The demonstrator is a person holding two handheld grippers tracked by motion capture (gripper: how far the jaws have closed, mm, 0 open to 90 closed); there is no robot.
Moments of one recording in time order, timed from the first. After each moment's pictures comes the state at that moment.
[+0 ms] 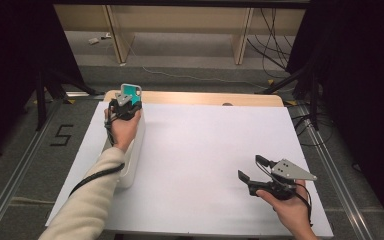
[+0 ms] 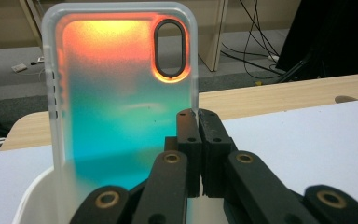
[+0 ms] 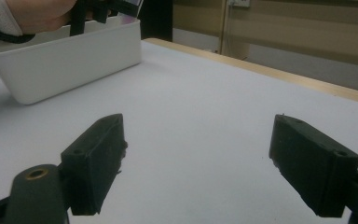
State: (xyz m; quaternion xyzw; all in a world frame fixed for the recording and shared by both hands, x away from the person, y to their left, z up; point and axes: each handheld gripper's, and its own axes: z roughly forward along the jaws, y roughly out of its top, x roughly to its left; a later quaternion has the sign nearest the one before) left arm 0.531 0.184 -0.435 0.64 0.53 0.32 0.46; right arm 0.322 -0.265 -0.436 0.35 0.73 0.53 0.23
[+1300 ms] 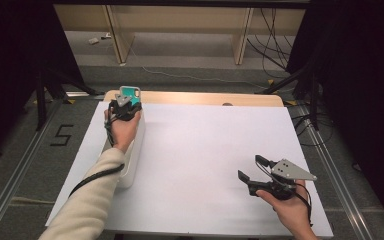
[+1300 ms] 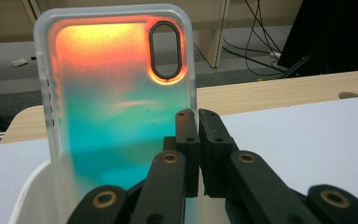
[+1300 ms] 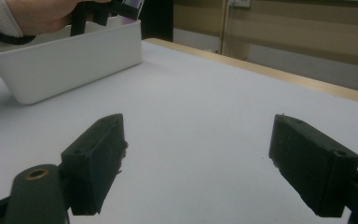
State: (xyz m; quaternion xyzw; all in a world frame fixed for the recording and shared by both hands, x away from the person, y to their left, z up) left arm 0.532 0.185 -0.438 0.64 0.53 0.32 0.45; right arm 0.322 -0.265 -0.436 0.35 0.73 0.53 0.23
